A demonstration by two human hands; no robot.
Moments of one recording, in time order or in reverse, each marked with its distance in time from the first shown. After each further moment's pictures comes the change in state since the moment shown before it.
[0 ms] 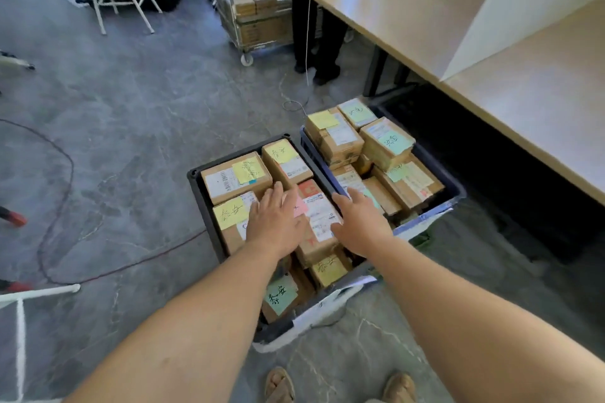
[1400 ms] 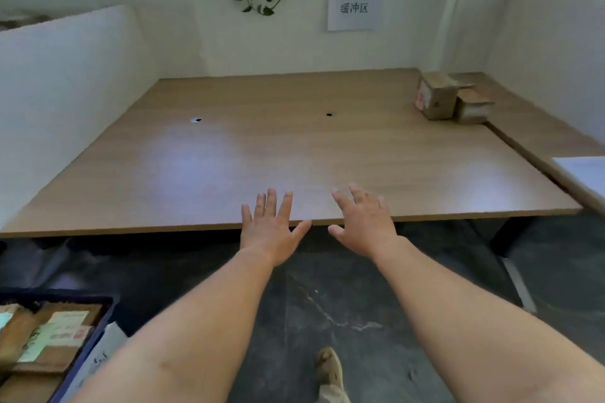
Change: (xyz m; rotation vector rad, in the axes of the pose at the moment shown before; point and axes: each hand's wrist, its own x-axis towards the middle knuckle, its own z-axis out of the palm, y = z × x) left_hand -0.166 0.674 0.136 0.425 -0.038 1.009; right_hand -0.435 0.543 -0.095 0.080 0.467 0.919
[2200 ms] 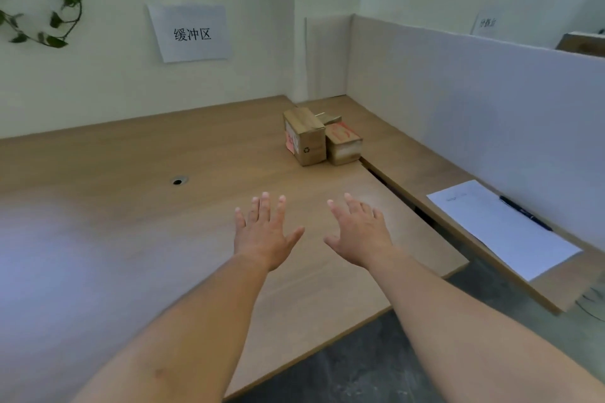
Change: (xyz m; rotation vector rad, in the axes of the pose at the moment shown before) left_hand 0.326 0.295 -0.035 0.035 0.020 0.392; right_hand 0.183 0.321 -0.067 -0.010 0.048 0.415
